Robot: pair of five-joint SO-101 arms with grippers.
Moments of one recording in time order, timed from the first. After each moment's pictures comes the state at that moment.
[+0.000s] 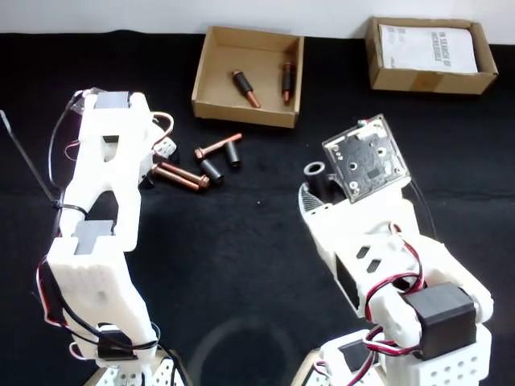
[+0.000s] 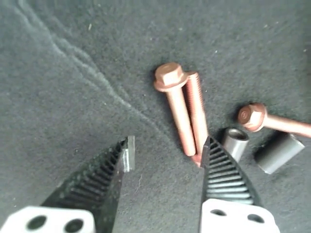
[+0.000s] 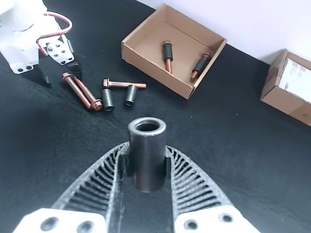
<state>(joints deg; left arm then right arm) -8.7 26.8 -14.6 82.9 53.3 -24.8 -55.0 11.4 83.9 12.2</state>
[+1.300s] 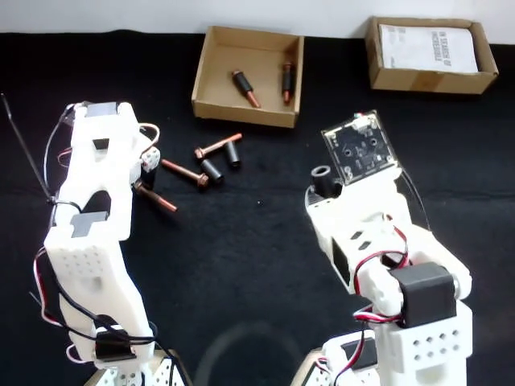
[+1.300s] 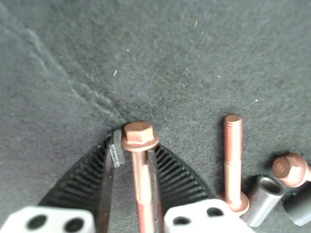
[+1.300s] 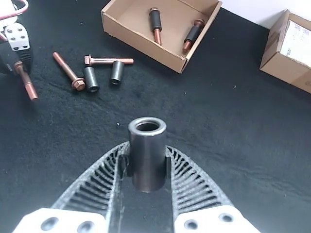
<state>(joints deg) -13.3 34.5 -15.0 78.9 50.2 -20.4 -55.1 21.1 79.6 12.2</state>
